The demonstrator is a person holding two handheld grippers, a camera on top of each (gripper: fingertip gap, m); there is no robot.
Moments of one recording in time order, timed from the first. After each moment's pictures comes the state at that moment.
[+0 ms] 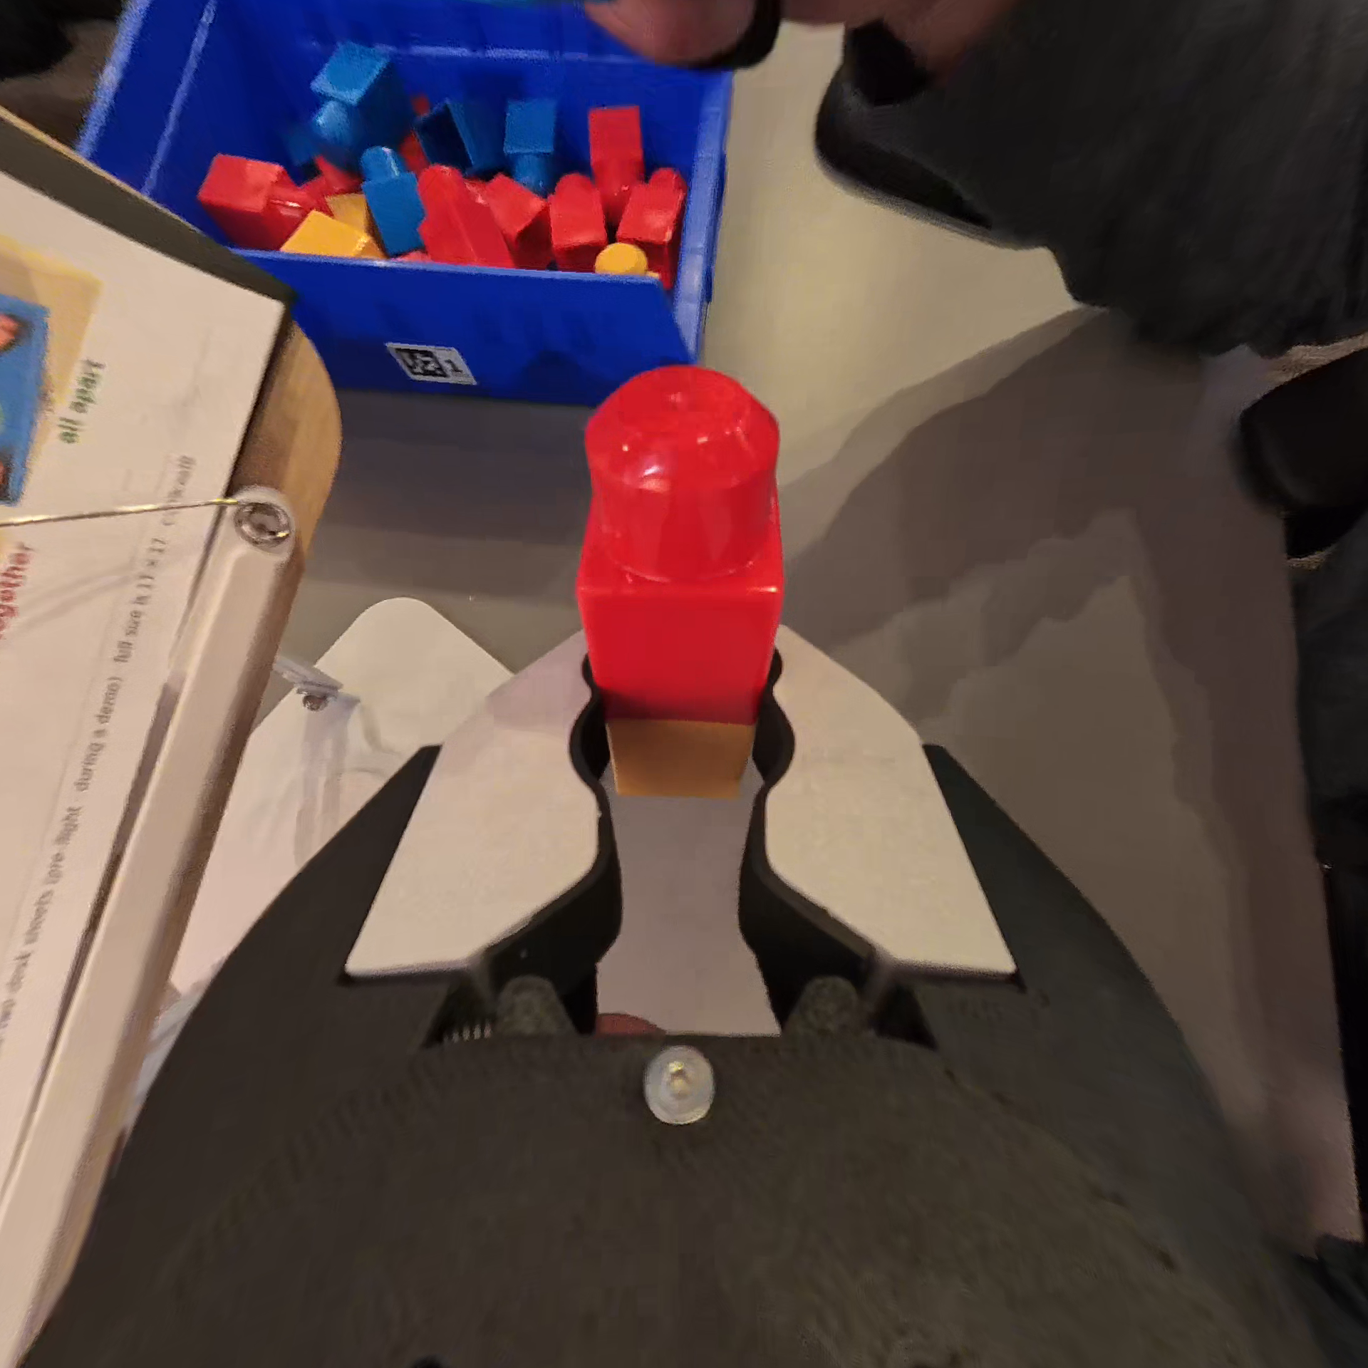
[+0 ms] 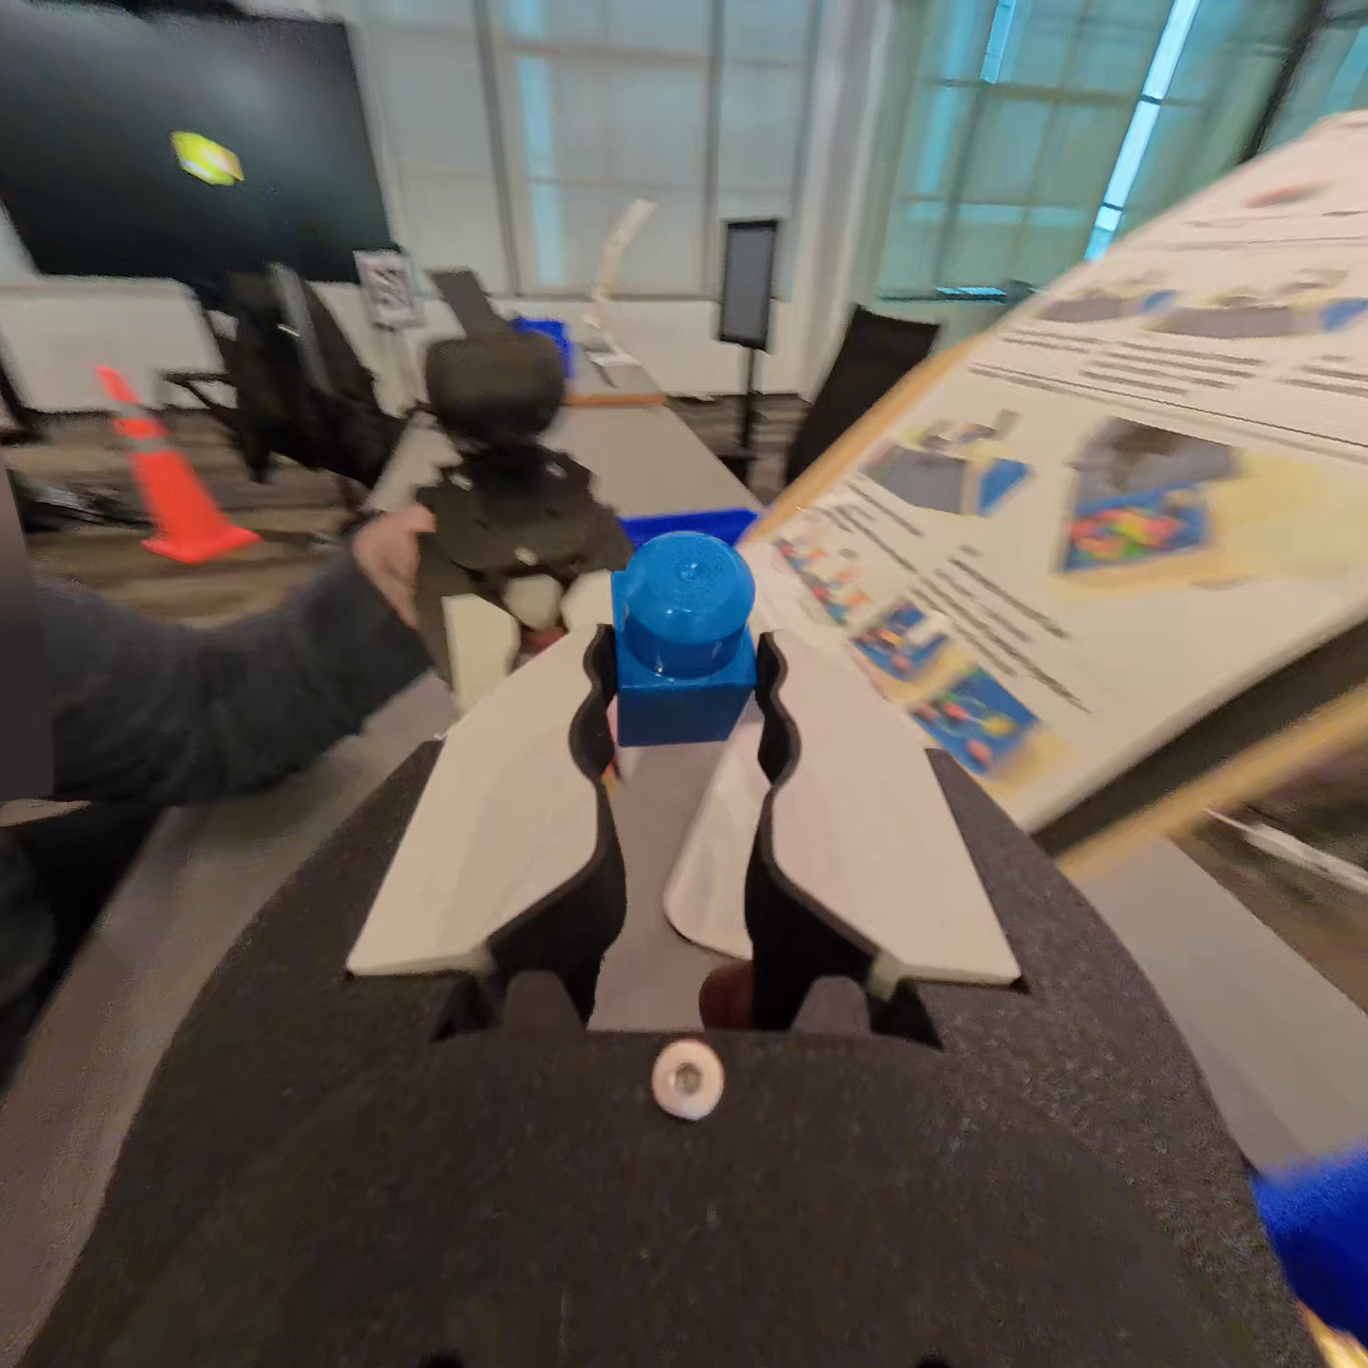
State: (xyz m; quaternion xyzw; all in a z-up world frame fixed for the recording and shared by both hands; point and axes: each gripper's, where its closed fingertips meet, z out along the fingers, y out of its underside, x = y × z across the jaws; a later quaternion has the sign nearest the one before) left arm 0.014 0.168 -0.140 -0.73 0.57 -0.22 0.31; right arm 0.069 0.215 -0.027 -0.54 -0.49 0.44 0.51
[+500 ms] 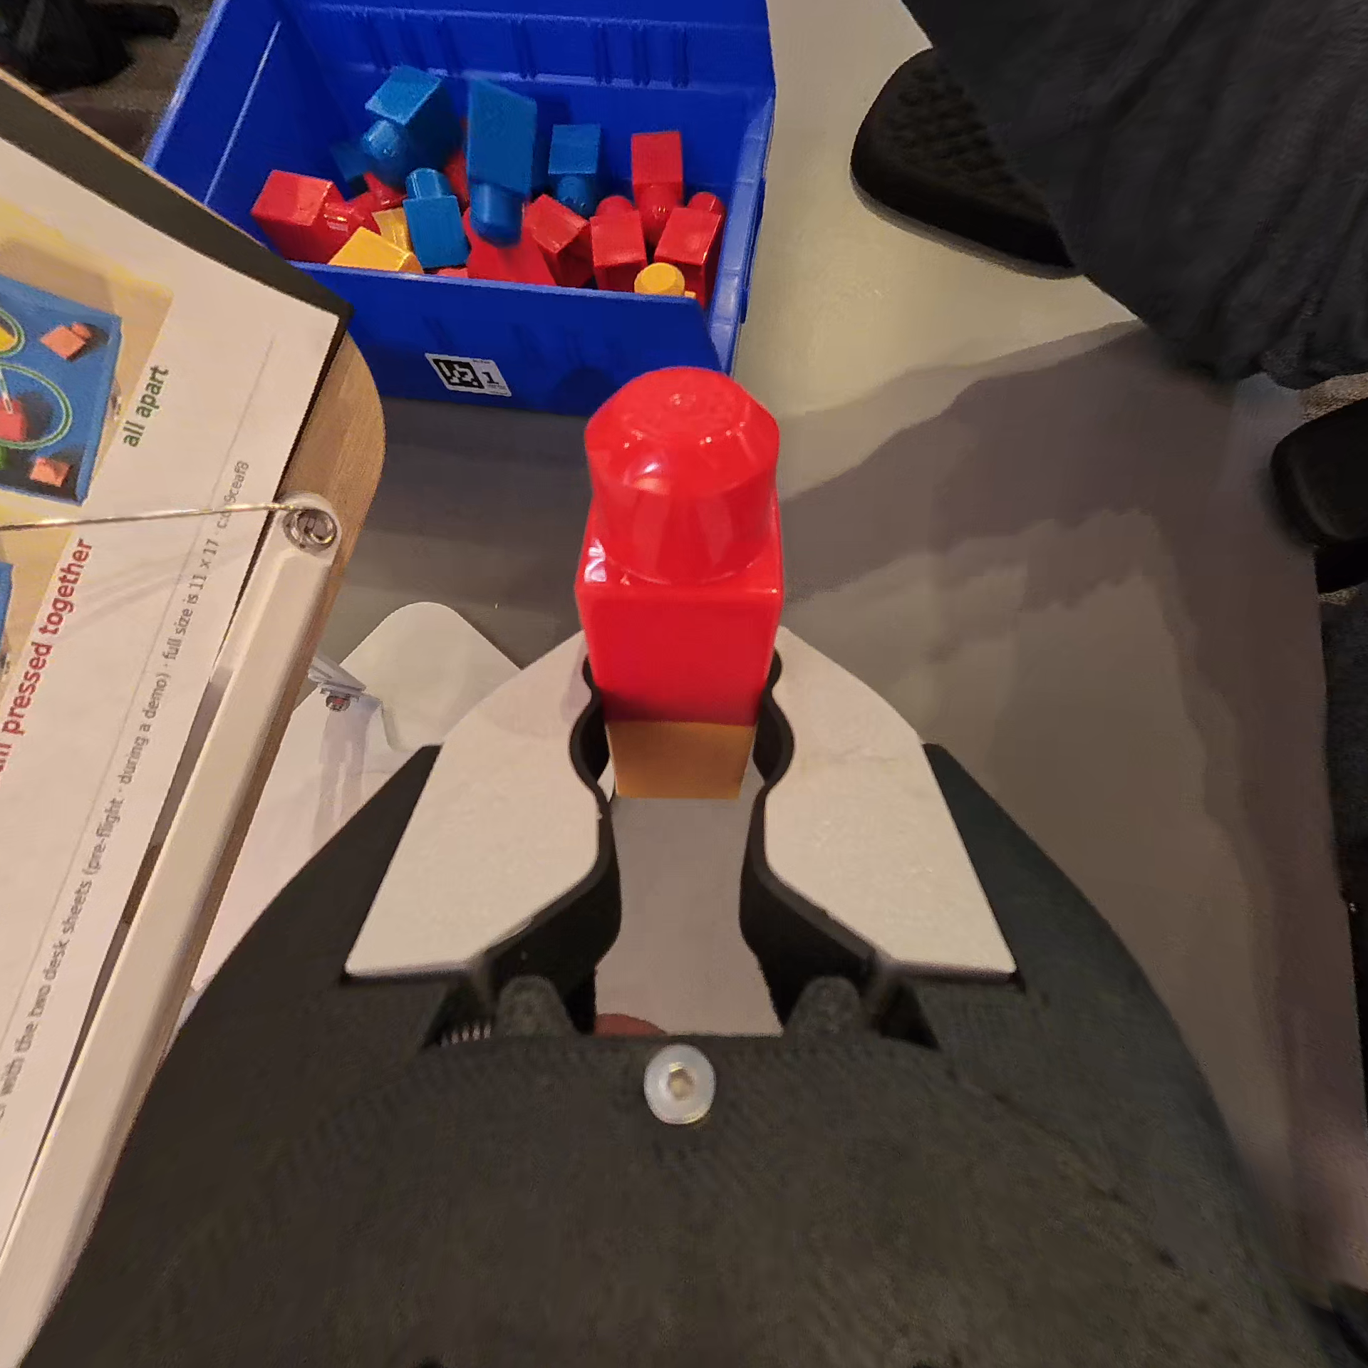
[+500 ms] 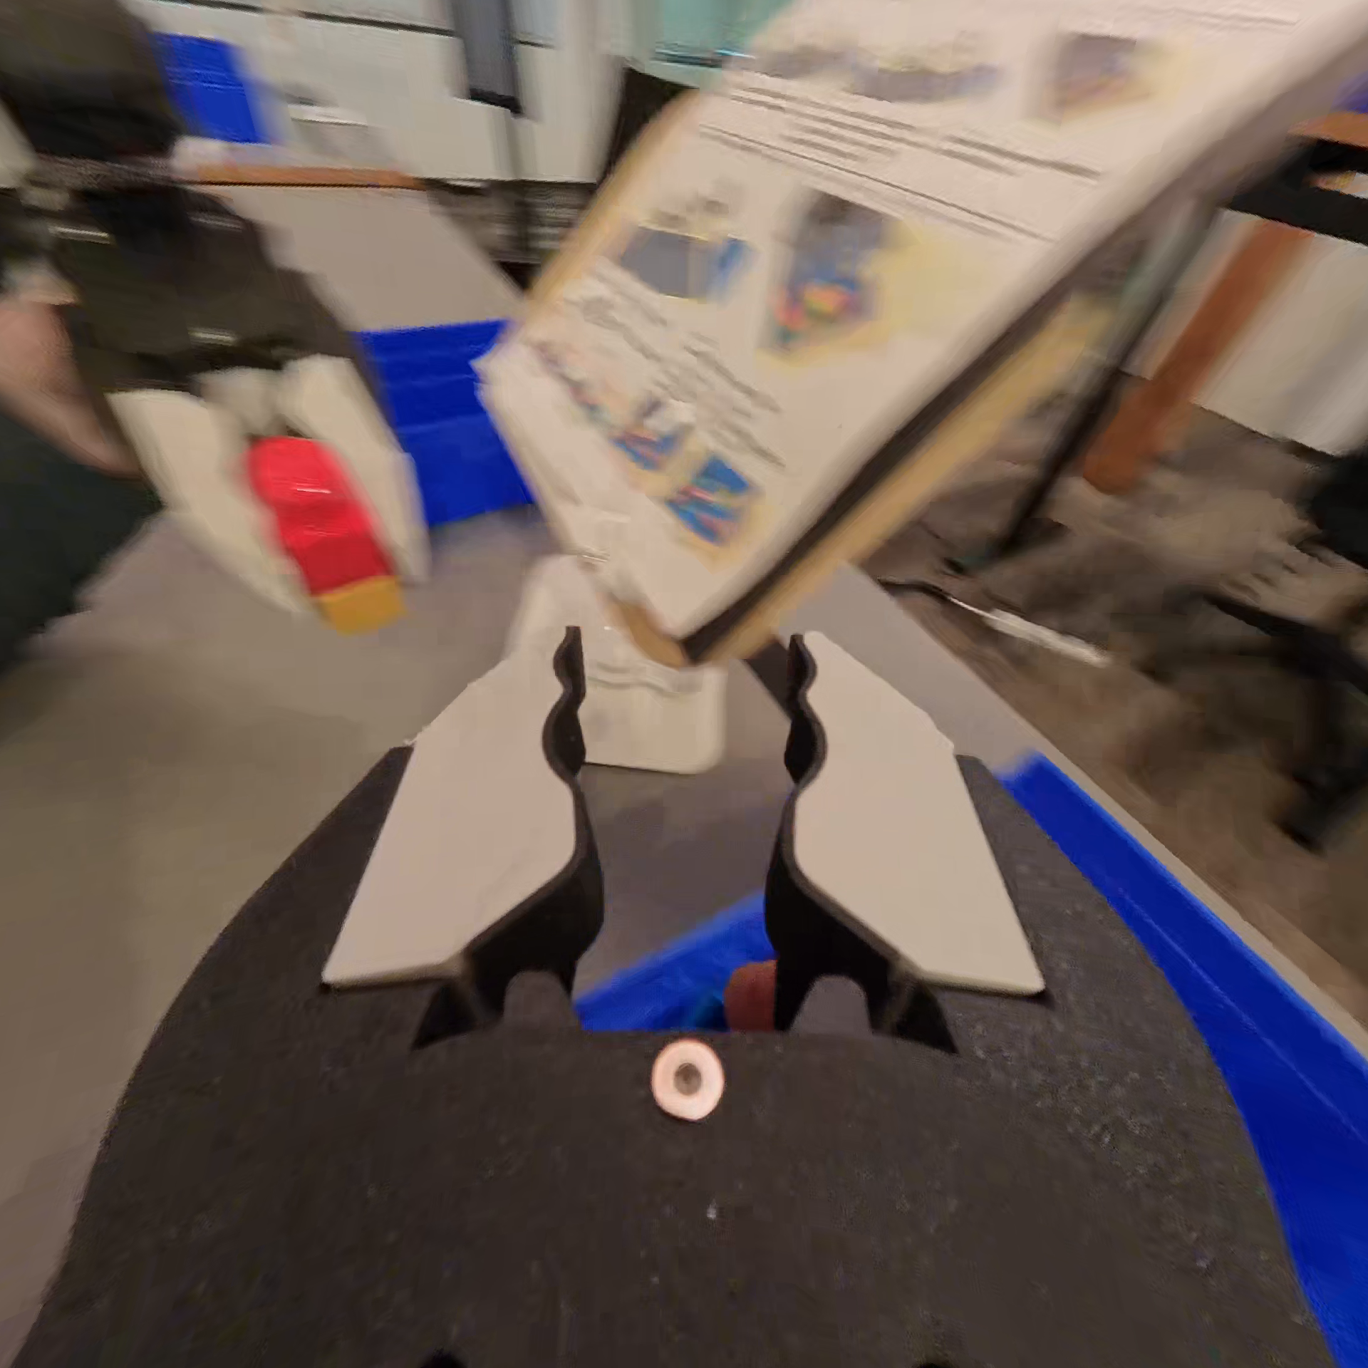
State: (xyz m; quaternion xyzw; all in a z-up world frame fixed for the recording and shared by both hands) left arm 0.016 0.177 -0.138 -0.73 0.56 -0.22 0.33; right arm 0.124 0.258 -0.057 -0.62 -0.50 0.32 0.51
